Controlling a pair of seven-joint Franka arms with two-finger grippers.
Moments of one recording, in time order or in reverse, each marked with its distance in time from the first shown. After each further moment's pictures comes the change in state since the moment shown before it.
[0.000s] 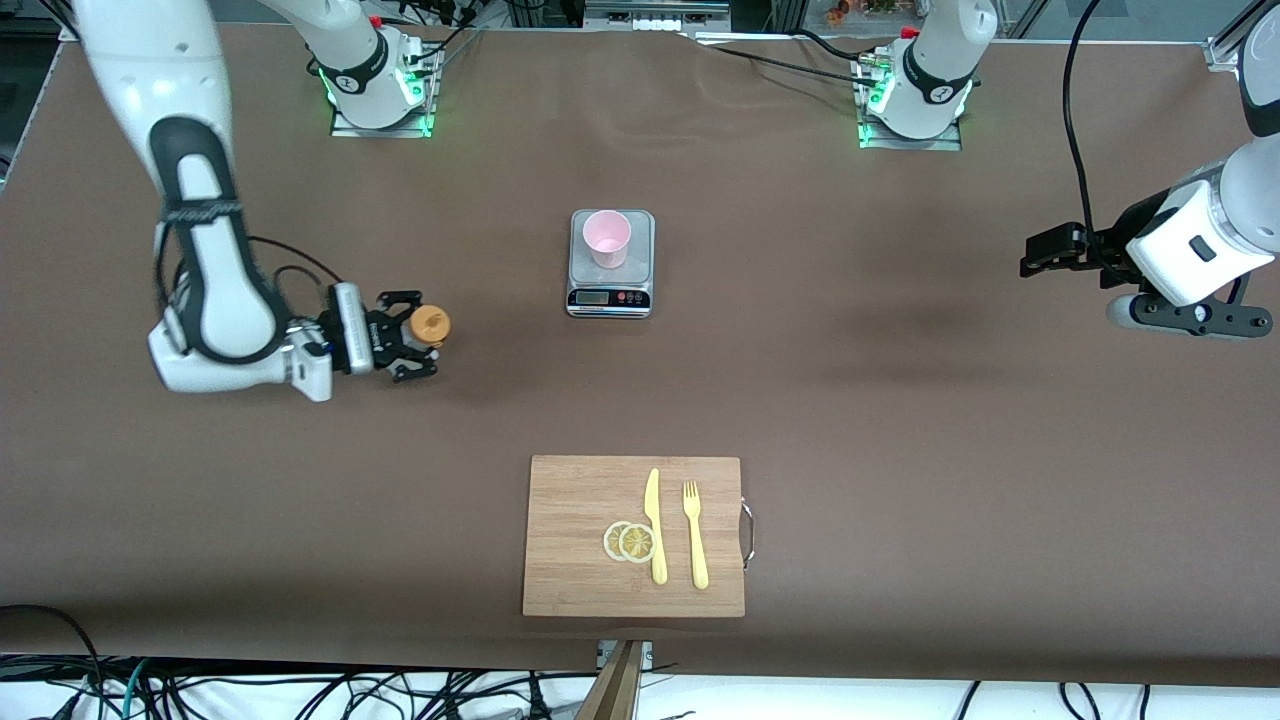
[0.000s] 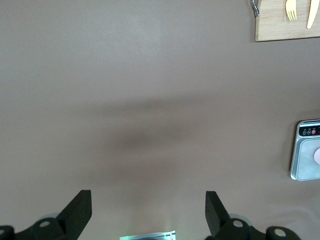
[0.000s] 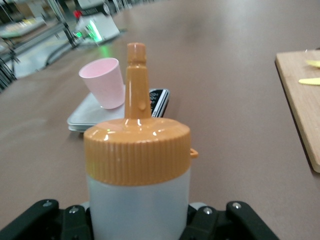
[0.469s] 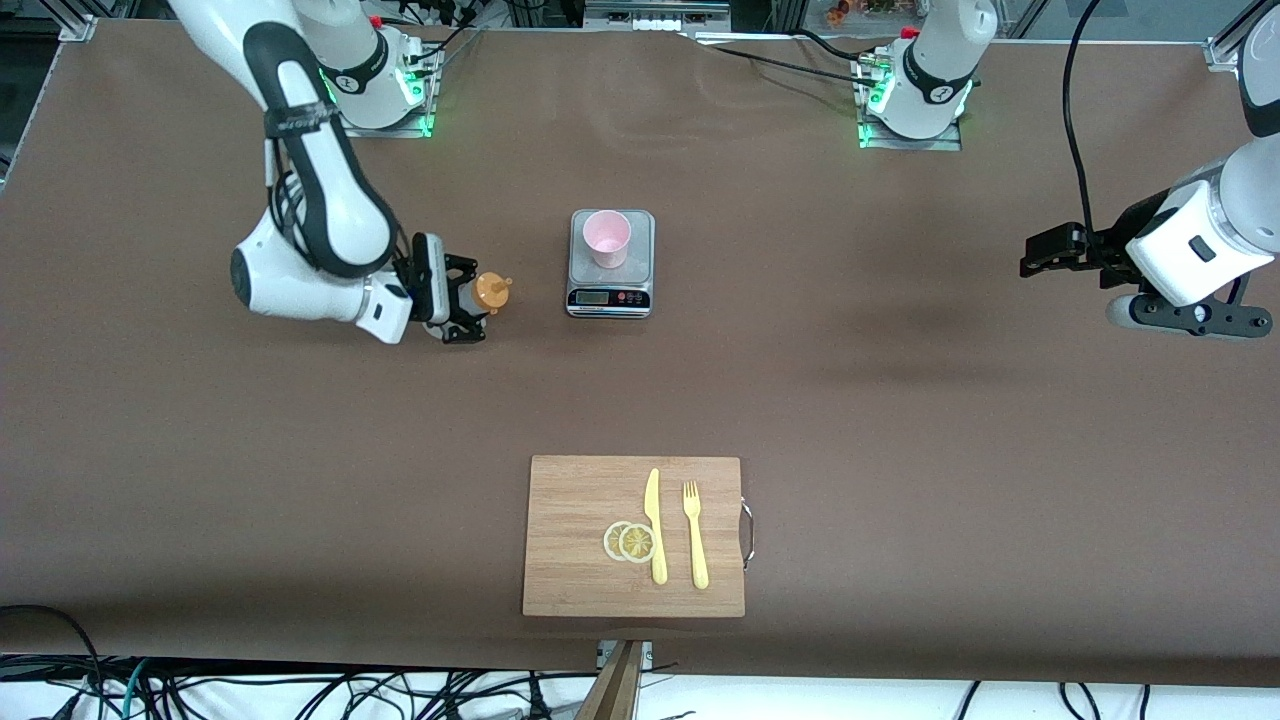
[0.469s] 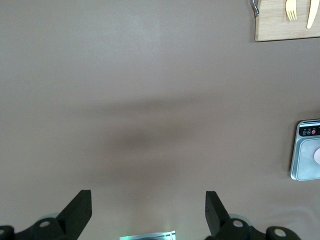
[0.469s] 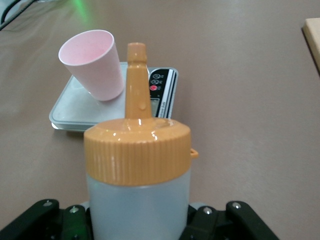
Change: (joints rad) left arm 0.000 0.000 0.000 0.000 0.000 0.000 0.000; right arm 0.241 -0.201 -0.014 -0.282 -0.002 0.361 0.092
